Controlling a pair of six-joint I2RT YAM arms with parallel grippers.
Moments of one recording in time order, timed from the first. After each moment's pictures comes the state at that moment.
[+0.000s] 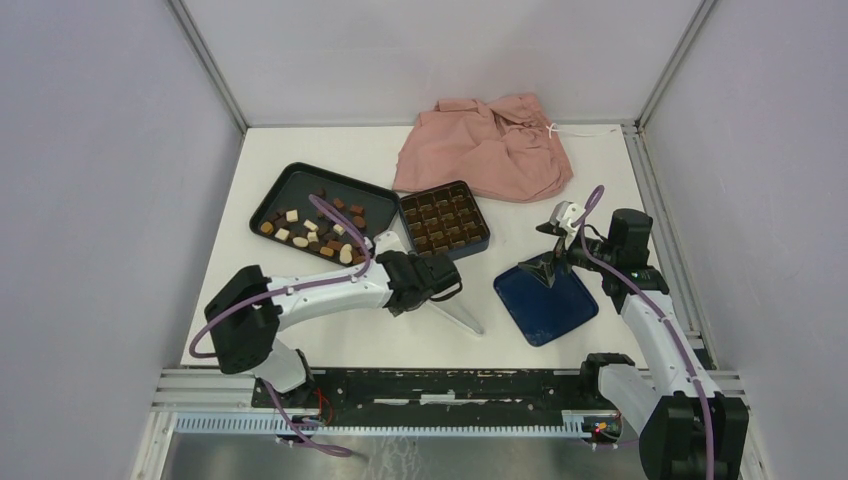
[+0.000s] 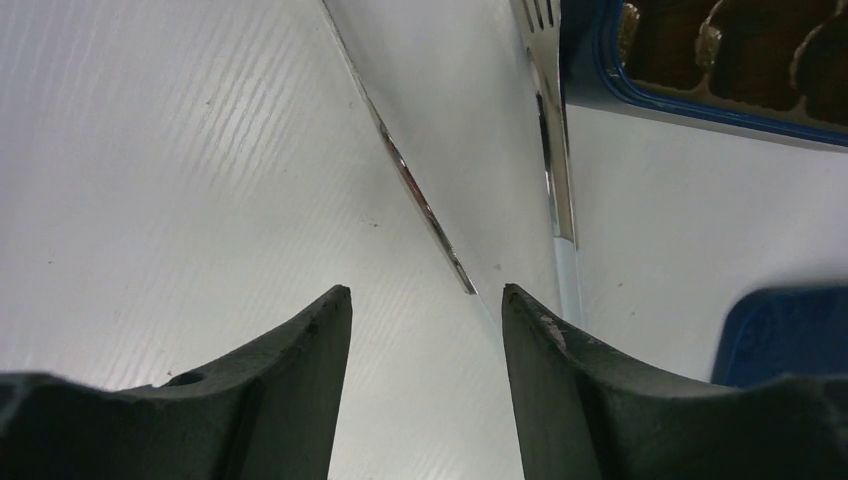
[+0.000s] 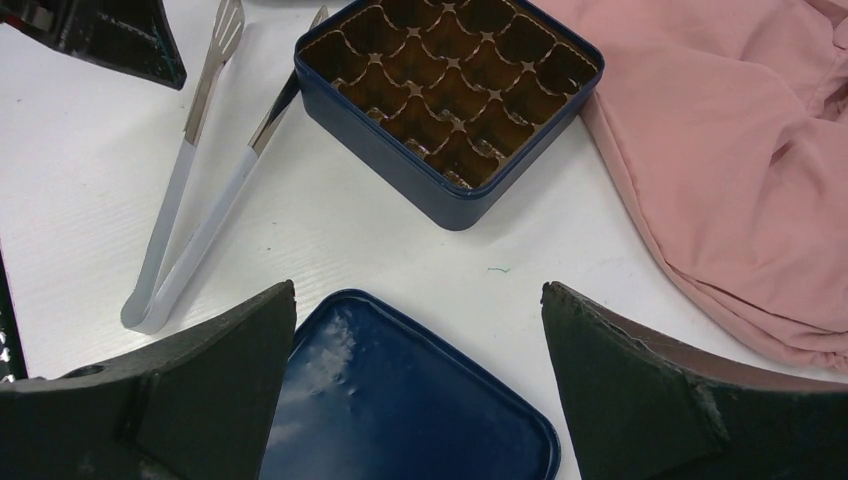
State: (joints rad) left arm -1.08 1.53 1.05 -0.90 -0.59 -1.59; right arm -0.03 0.93 0.57 -0.17 -0.99 -0.59
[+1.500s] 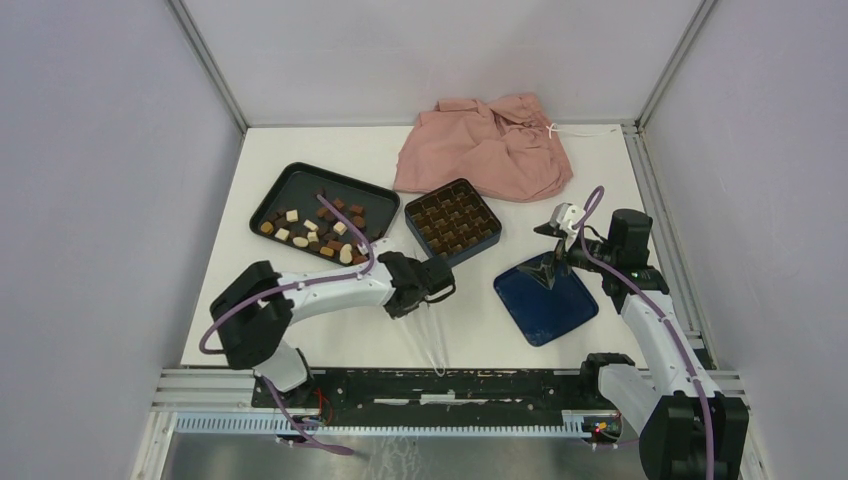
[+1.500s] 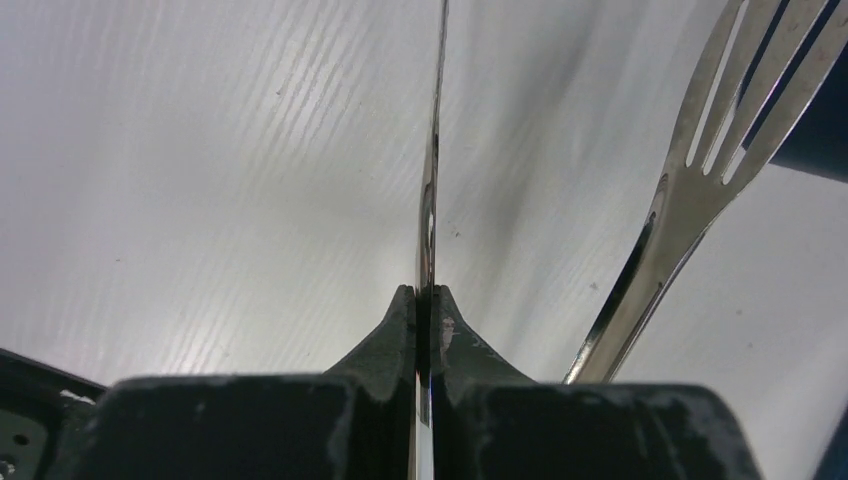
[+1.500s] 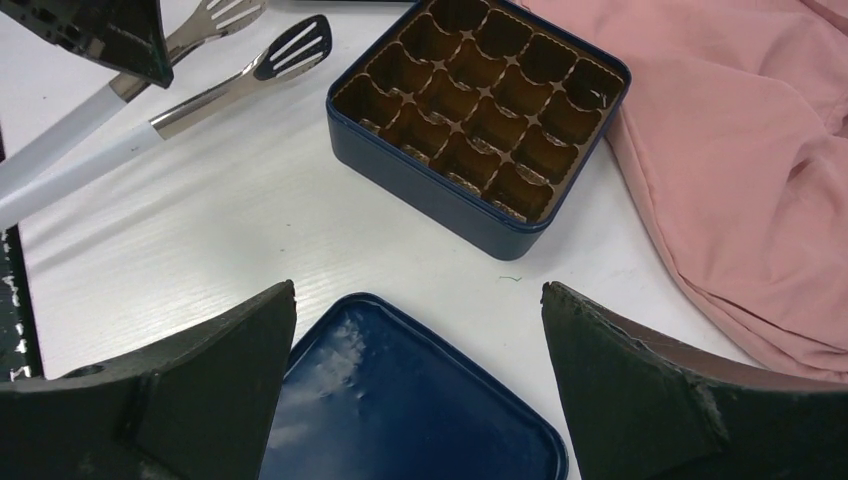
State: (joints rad) left arm -1.04 1.62 1.01 -0.91 -0.52 -1.57; right arm -0.03 0.93 0.57 -0.18 -1.02 -0.60
